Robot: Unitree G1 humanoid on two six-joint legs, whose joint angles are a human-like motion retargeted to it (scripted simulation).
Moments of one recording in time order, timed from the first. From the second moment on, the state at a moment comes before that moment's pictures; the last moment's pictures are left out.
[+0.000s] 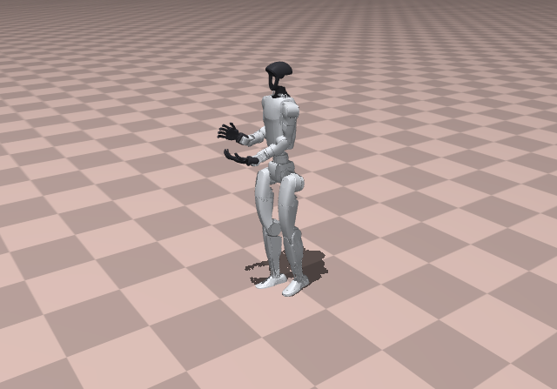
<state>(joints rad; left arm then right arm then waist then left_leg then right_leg) -0.08 -0.22 -0.06 0.58 -1.14 -0.30 -0.65 -0.02 -0.09 0.40 0.07 -0.29 -0.46 -0.55 -0.24 -0.07 -0.05 -0.08 -0.04 0.15 0.24 -0.10 0.06 -0.09 0.04 -0.22 0.02 0.03 -0.11</state>
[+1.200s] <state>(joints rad) -0.19 0.16 0.32 1.27 -0.27 -0.40 -0.40 0.31 -0.09 0.27 0.09 0.06 -0.29 -0.15 -0.39 0.05 -0.05 0.20 -0.03 0.13 0.13 -0.14 0.01 -0.45 -0.10 -0.33 0.02 0.24 0.01</state>
